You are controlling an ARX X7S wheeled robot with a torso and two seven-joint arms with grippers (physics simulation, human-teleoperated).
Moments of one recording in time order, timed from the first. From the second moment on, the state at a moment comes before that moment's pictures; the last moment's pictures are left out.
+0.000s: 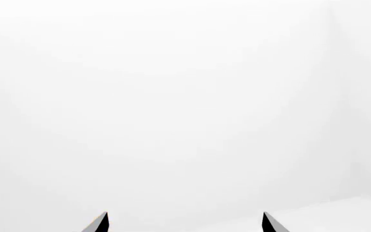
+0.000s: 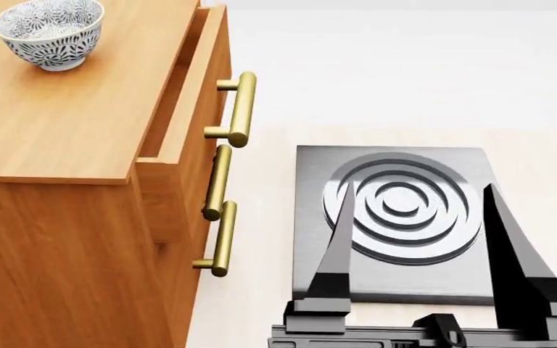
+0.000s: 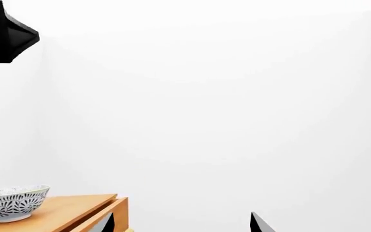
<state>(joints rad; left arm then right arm) -1.48 -0.11 0.20 0.26 -0.55 -1.27 -0.35 0.14 0.28 -0.11 -0.99 0.34 0.56 0.38</state>
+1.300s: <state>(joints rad) -2.16 -0.02 1.62 -1.28 -1.72 -0.56 -0.22 0.15 0.35 -0.13 -0.96 0.44 0.50 0.46</state>
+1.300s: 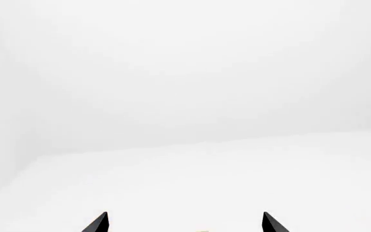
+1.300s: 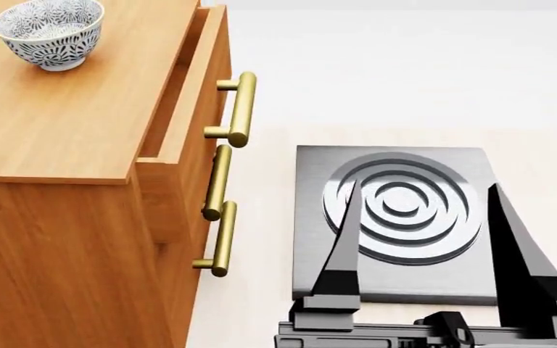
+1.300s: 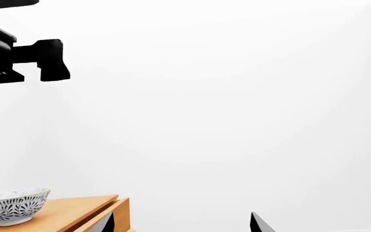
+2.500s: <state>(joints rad) -2.16 -0.09 3.04 -1.31 -3.09 -0.47 -0.28 0.16 0.39 -0.19 -0.90 0.44 0.44 0.49</state>
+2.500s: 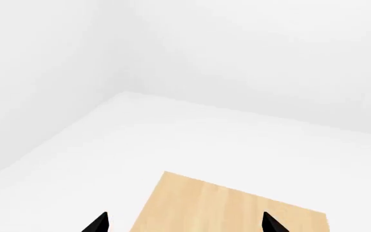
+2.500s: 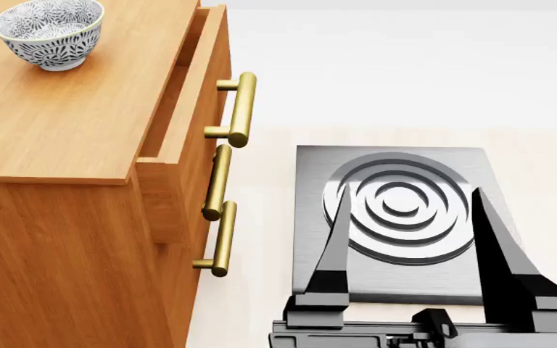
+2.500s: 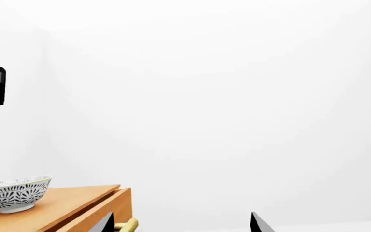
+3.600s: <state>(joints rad) -2.11 -0.06 3.12 -1.31 -3.05 -0.69 -0.17 0.17 0.41 -0.21 -0.88 0.45 0.42 0.51</state>
